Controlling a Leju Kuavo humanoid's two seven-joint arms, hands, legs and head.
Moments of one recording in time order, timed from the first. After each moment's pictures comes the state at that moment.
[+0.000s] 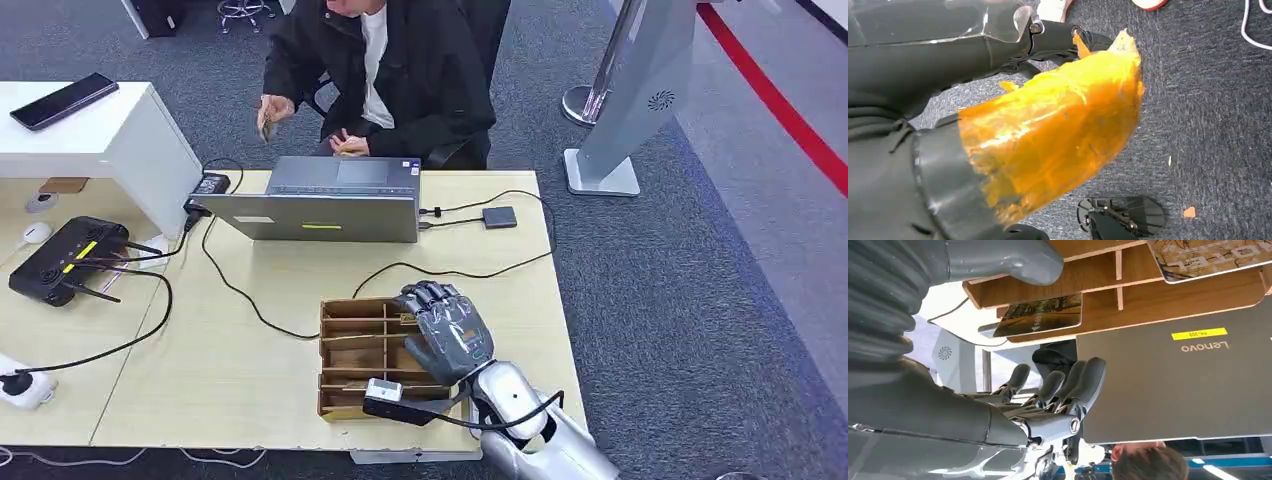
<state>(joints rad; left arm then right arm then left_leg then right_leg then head) -0.14 -0.09 -1.22 -0.11 0.98 0.55 -0.12 -0.28 -0.01 0.75 -1.34 1.14 -0.26 0.06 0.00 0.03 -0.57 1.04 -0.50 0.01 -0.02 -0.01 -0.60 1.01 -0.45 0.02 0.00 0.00</state>
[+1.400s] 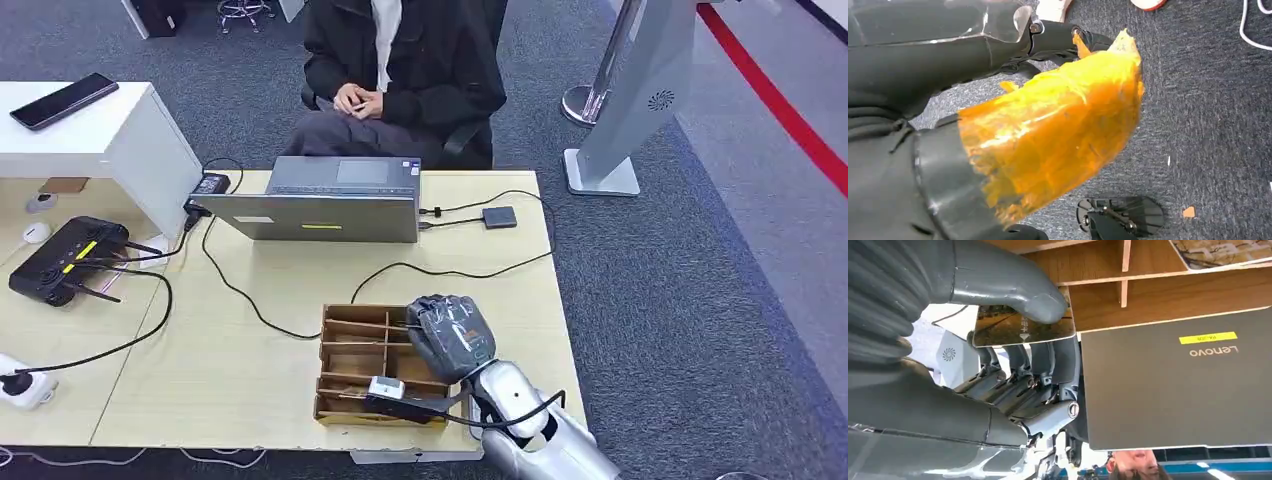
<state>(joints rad) -0.14 -0.09 -1.22 -0.11 0.98 0.55 -0.12 -0.28 -0.01 0.75 -1.32 1.14 -0.26 0.06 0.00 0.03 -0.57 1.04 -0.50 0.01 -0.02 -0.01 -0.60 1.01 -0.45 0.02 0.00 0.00</state>
